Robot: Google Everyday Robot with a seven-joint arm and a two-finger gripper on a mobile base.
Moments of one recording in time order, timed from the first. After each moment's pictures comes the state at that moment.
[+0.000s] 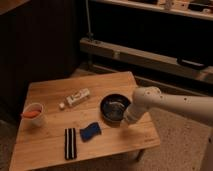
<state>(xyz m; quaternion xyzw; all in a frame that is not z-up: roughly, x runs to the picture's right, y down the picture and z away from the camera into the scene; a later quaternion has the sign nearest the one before) 0.103 0.204 0.796 -0.40 0.00 0.37 0.84</state>
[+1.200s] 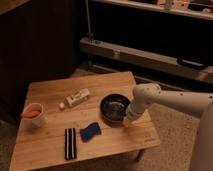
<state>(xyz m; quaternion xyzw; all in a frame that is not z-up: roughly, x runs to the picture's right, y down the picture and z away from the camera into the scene) 0.115 0.181 0.820 -0.40 0.02 0.39 0.83</state>
